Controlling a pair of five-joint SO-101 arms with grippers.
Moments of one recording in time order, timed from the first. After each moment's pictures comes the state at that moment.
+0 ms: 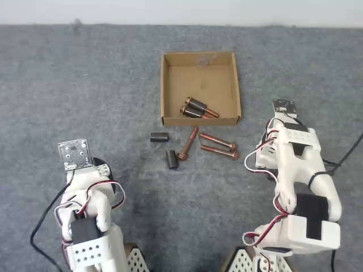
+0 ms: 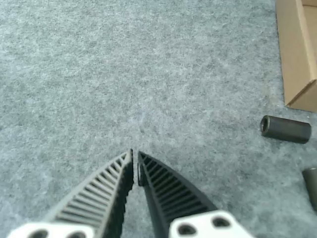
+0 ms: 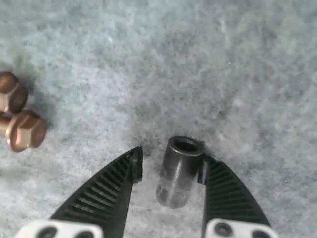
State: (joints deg) left arm -20.7 -103.0 97.3 60.1 3.9; right arm 5.5 1.0 38.5 57.4 3.1
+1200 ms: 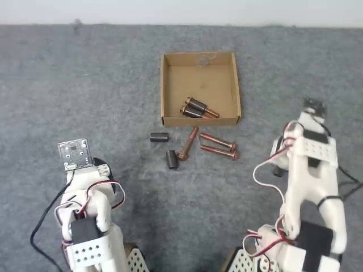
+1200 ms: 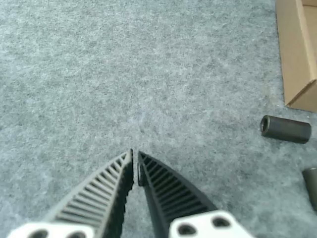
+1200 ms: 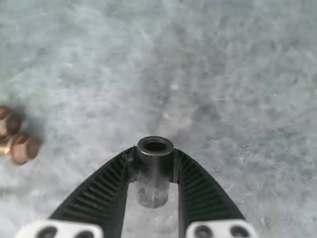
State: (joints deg) left arm -20.7 -103.0 97.3 60.1 3.8; right arm 13.1 -14.7 46.8 55.6 -5.2
